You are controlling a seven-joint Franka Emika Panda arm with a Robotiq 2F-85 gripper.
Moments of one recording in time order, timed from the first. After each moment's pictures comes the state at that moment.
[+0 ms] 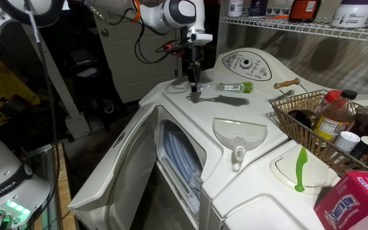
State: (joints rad) arm 0.20 0.67 -0.19 -1.25 -0.27 1.66 1.05
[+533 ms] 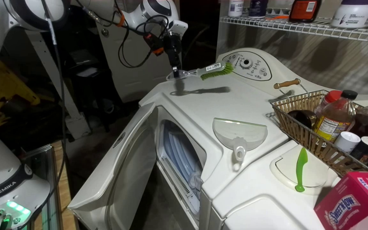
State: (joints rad) arm 0.38 0.74 -0.16 -1.13 -0.56 1.31 1.03
